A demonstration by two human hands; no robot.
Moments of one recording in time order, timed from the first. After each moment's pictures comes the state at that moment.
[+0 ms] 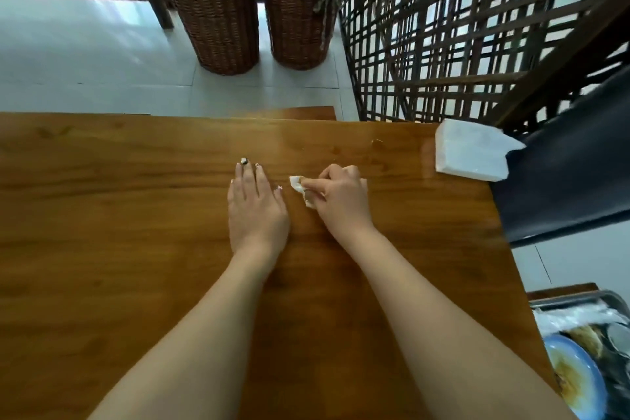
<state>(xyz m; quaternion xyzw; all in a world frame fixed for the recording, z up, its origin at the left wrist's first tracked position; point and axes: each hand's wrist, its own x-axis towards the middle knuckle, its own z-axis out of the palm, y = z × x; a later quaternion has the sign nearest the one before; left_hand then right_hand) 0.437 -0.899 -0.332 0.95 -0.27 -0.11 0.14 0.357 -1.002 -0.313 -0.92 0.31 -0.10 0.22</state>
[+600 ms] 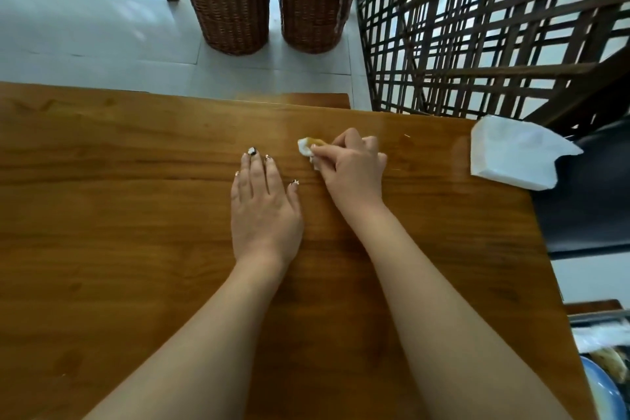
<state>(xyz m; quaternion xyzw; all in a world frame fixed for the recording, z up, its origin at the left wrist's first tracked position) 0.437 -0.902 -0.339 0.95 -0.28 -0.09 0.12 0.399 -1.024 -0.329 -0.92 0.32 -0.13 0.20</state>
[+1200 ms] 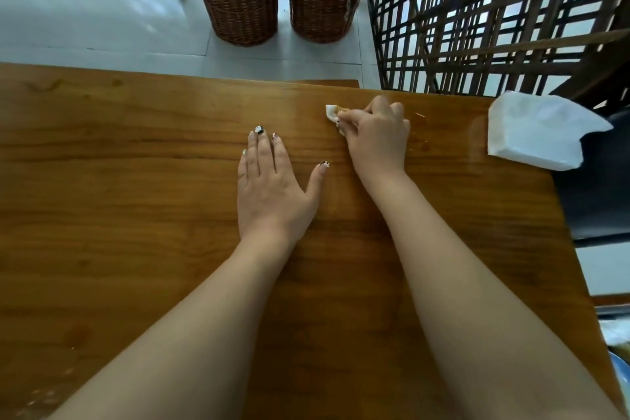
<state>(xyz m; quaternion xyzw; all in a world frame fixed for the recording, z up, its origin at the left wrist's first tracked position) 0.438 -0.901 -0.337 0.94 -0.30 -0.10 0.11 0.403 -1.047 -0.330 -0.91 0.36 -0.15 0.14</state>
